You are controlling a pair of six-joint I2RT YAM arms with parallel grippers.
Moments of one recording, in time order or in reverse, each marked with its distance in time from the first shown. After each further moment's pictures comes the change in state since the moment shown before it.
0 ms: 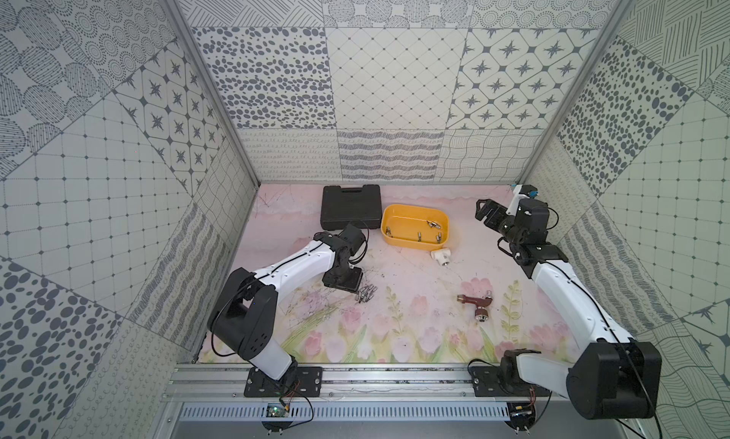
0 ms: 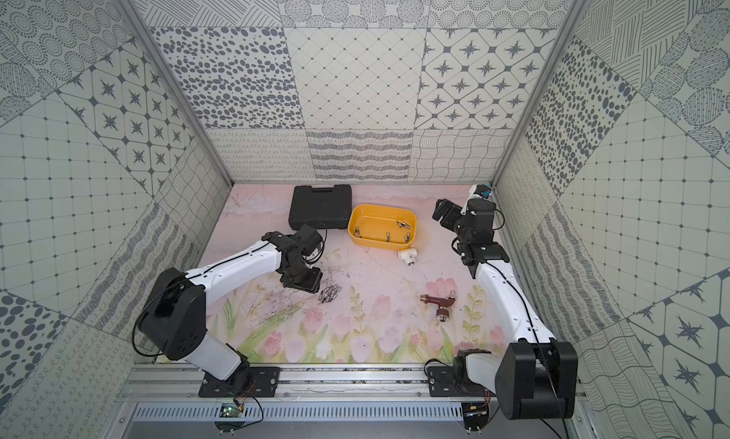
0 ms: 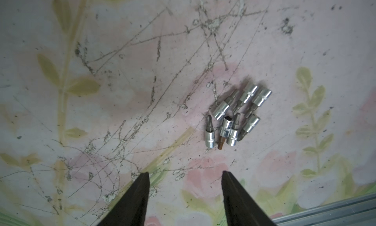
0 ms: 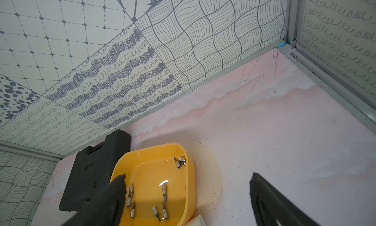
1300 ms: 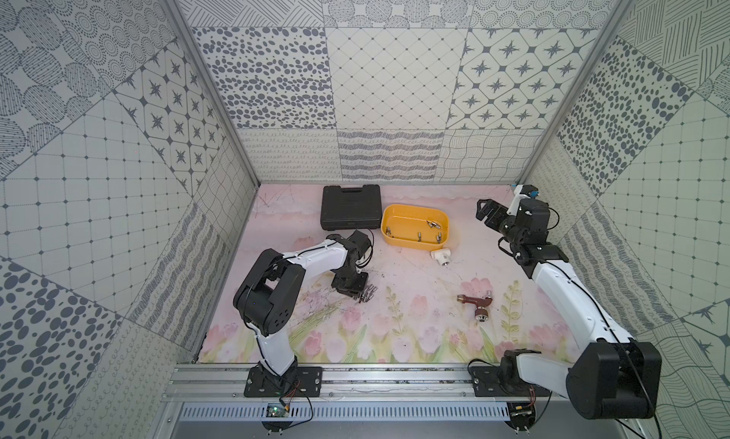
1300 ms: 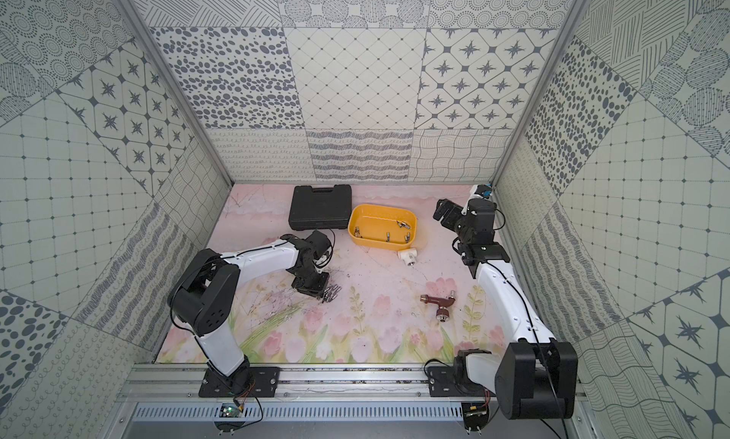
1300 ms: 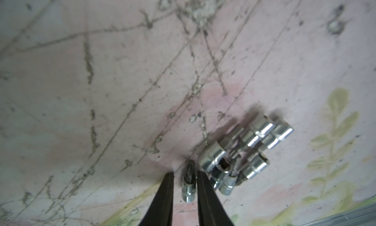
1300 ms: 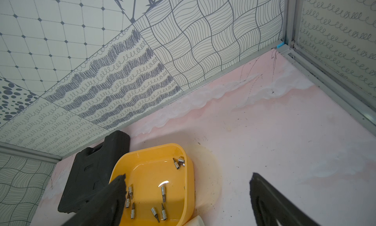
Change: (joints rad) left arm -0.003 0.180 -0.001 0.096 0.105 -0.021; right arm -0.006 0.000 0.000 0.000 0.000 0.000
